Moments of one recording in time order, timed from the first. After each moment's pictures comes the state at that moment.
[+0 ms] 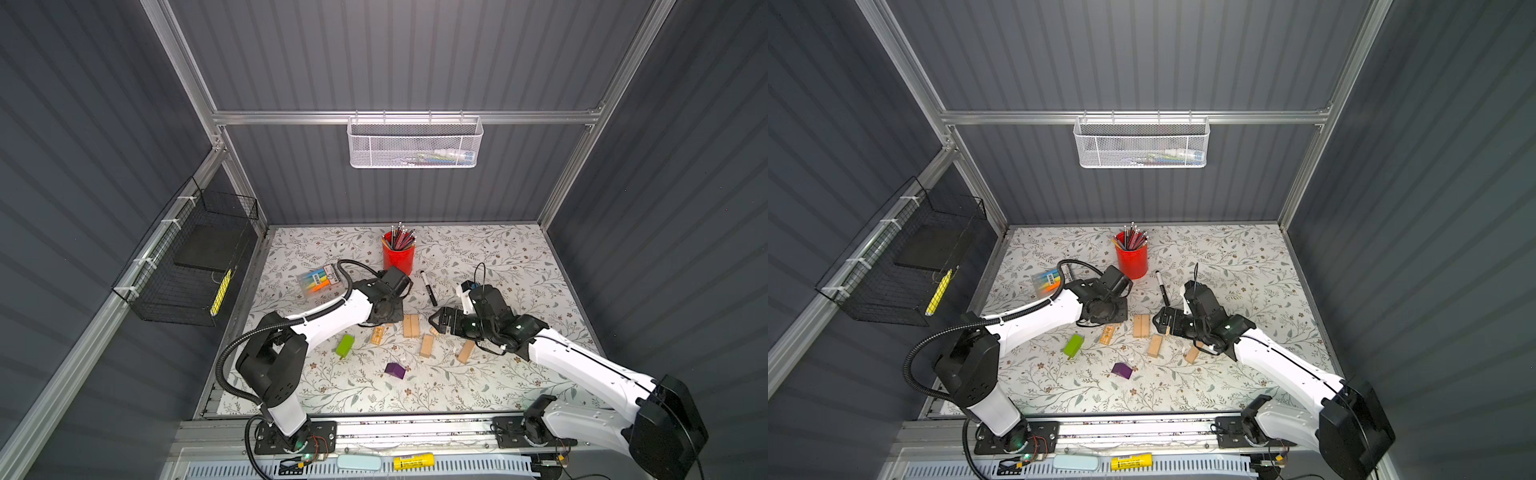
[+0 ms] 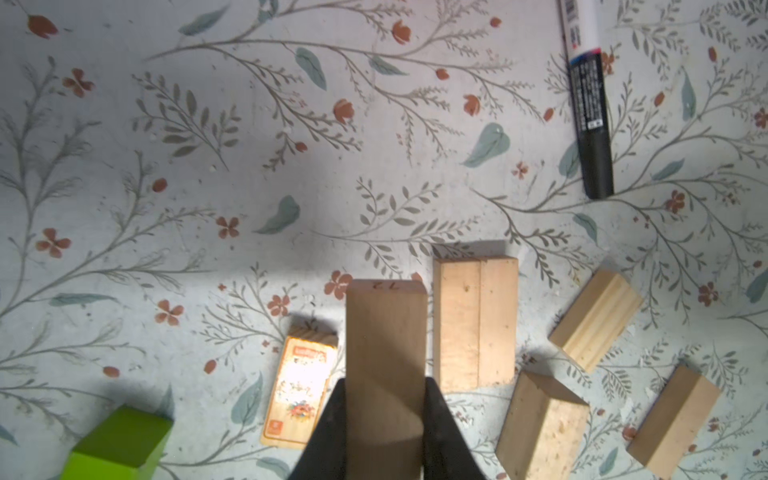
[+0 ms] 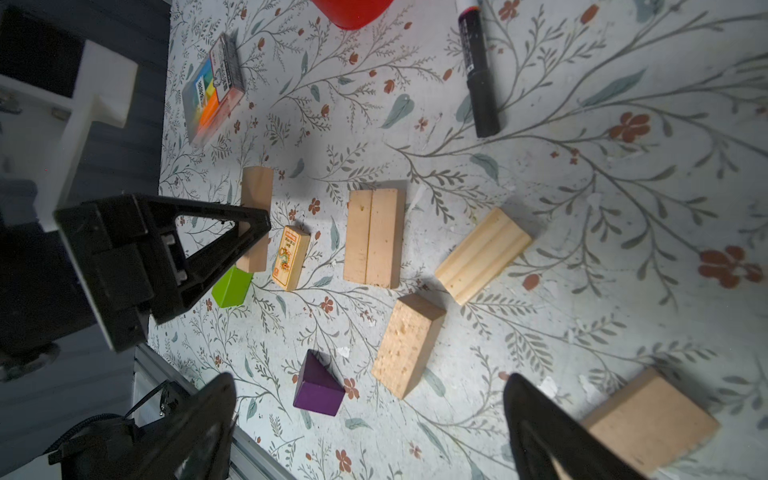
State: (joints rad) left arm -0.78 1.69 1.22 -0.71 -0.12 -0.72; right arm 0.61 1.14 0.69 -0.35 -0.20 0.75
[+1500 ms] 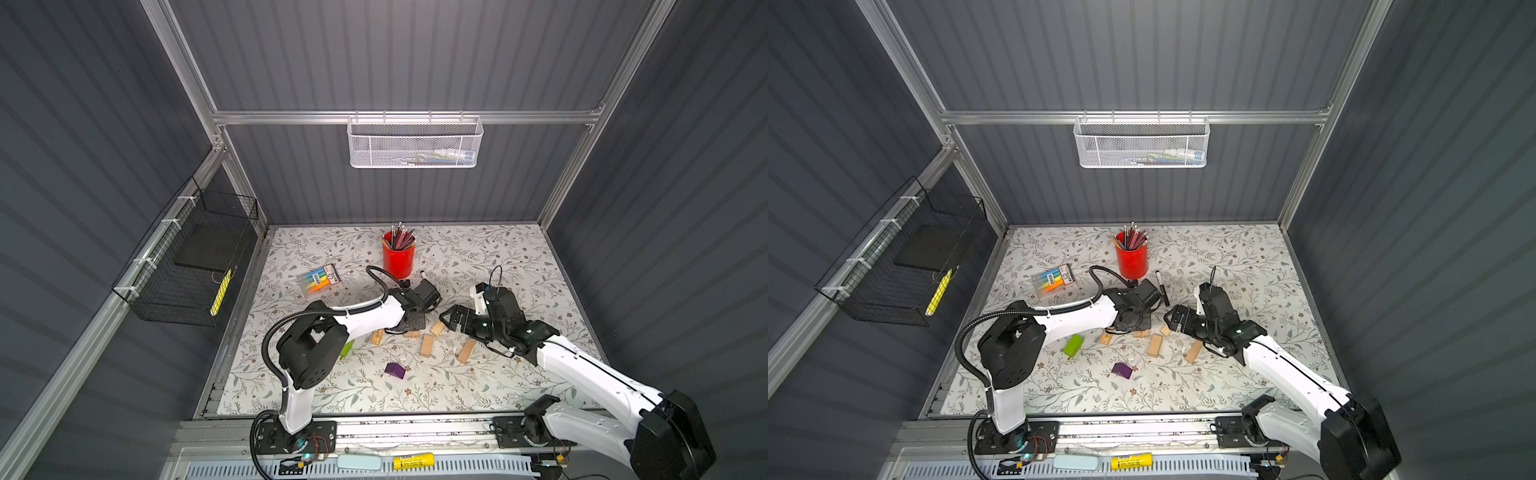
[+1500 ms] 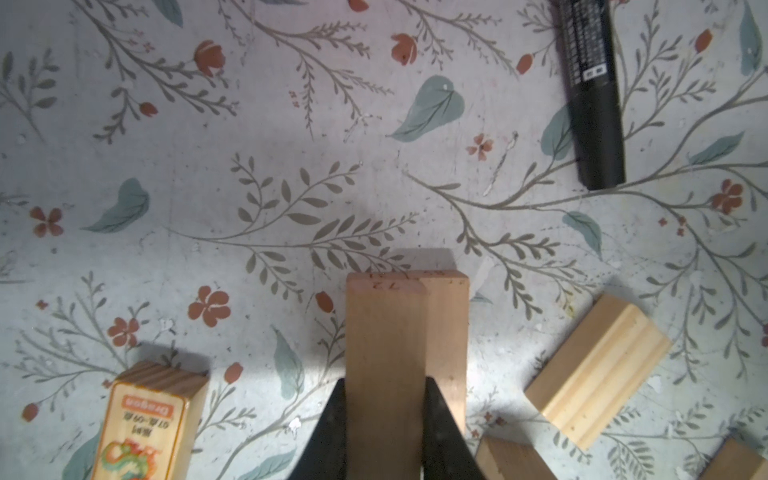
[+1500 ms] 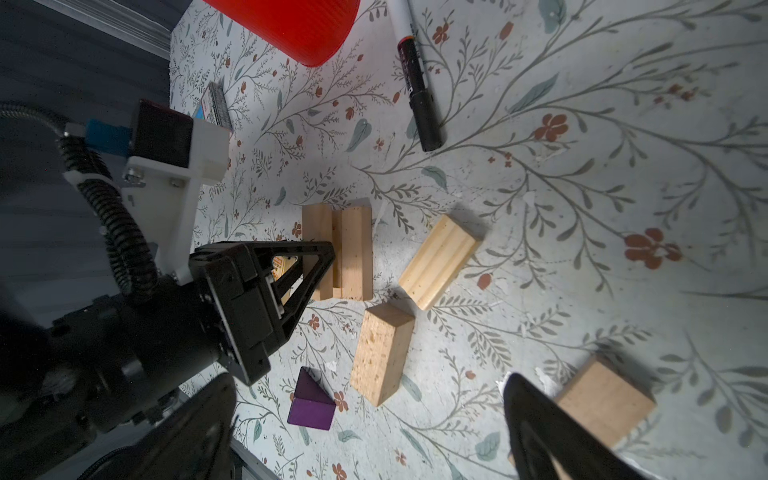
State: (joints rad) left arm -0.92 1.93 1.35 -0.66 -0.22 -0.84; right arm 0.51 1.08 0.62 -0.31 -0.24 0.78
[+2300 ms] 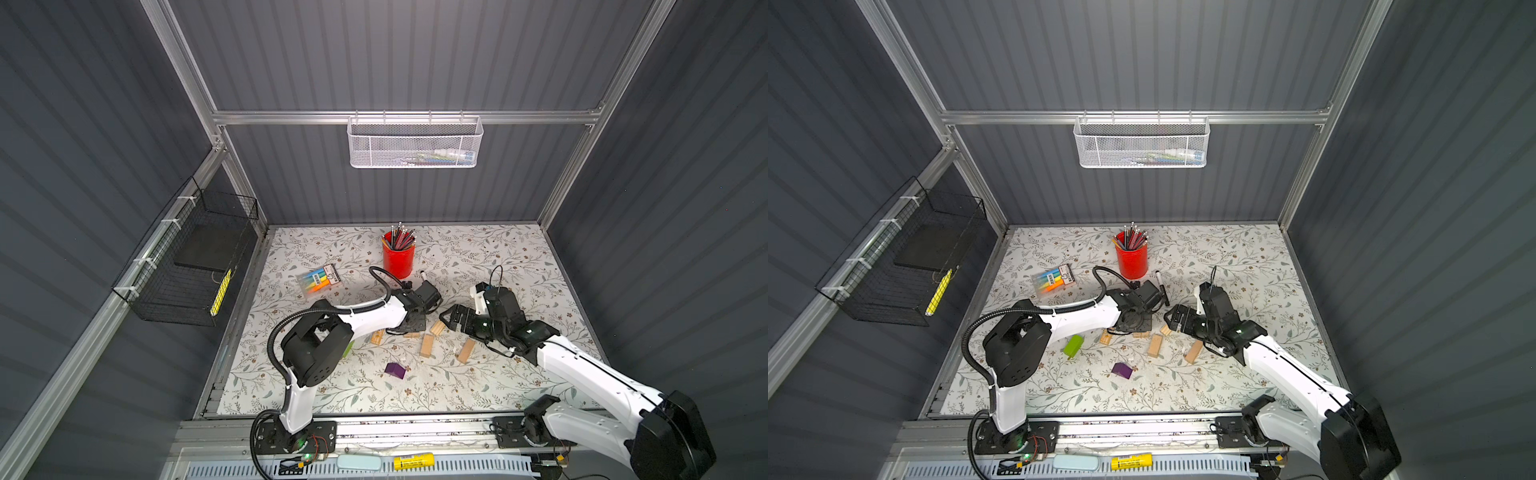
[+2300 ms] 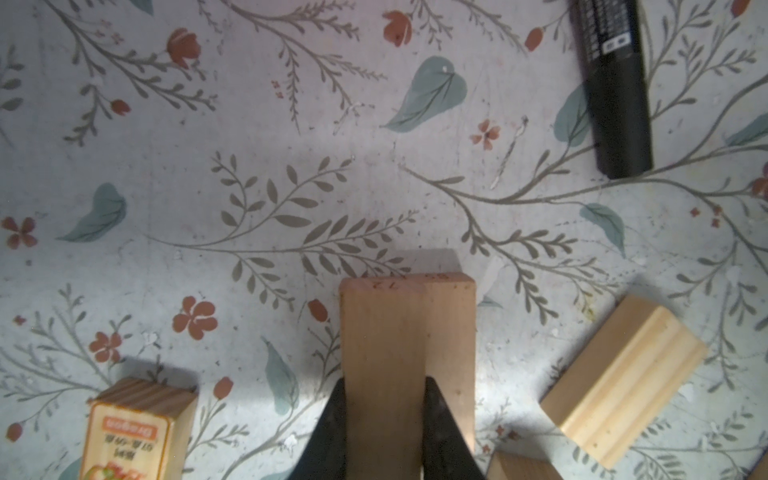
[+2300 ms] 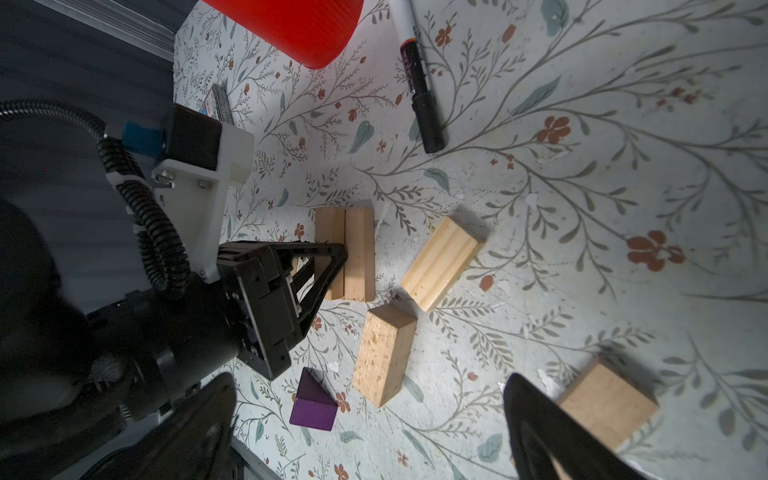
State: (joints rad) left arm -0.92 1.96 1.36 -0.66 -0.22 -0.82; right arm 0.50 1.08 0.62 -0.30 -0.25 0.78
